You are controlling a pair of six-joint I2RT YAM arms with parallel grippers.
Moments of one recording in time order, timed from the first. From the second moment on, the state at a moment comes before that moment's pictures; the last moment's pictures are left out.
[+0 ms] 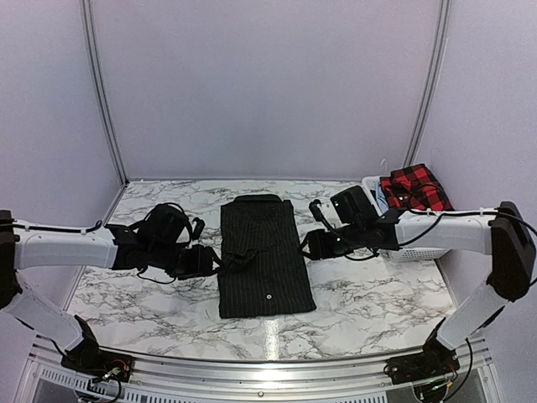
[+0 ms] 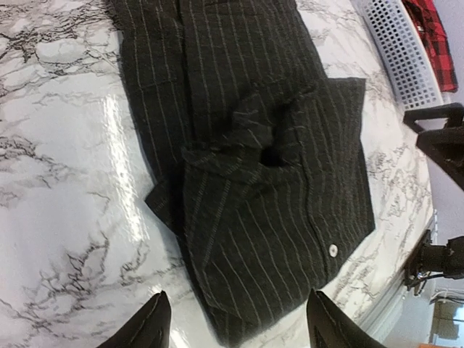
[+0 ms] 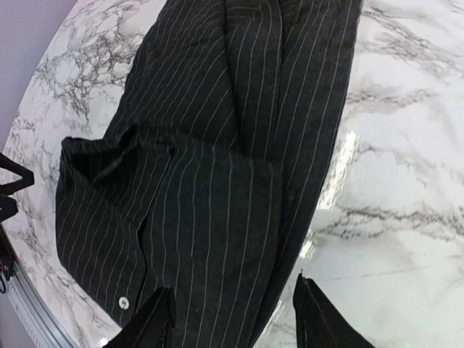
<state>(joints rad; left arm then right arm) -0.79 1.37 0.75 -0.19 0.16 -0.73 0.71 1.51 0.93 -0.25 -0.16 0.43</state>
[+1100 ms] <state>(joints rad) -0.66 1.77 0.95 0.05 0.44 -0.59 0.61 1.85 1.10 -0.09 -0.31 0.35</state>
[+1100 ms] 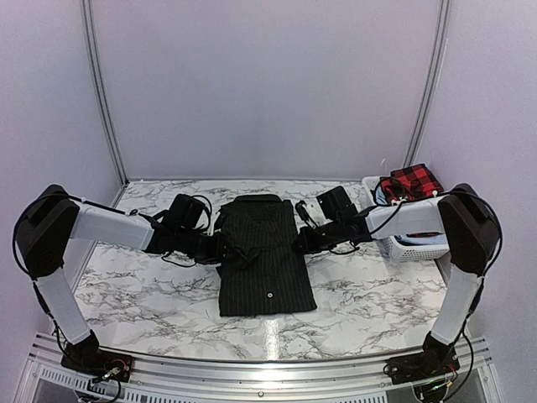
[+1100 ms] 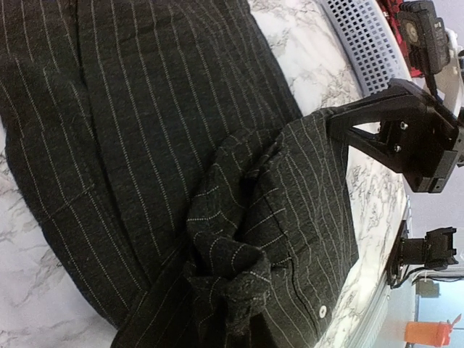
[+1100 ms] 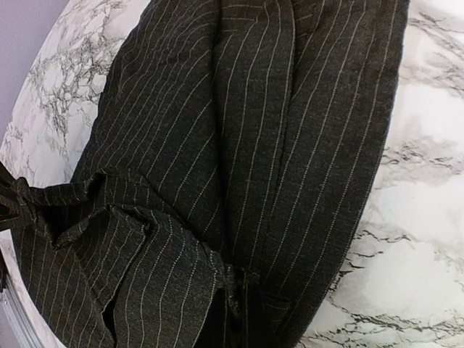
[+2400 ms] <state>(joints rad) -0.62 1.68 0.97 -0.02 0.10 -0.59 0.71 1.77 1.25 -0.22 0.01 0.31</state>
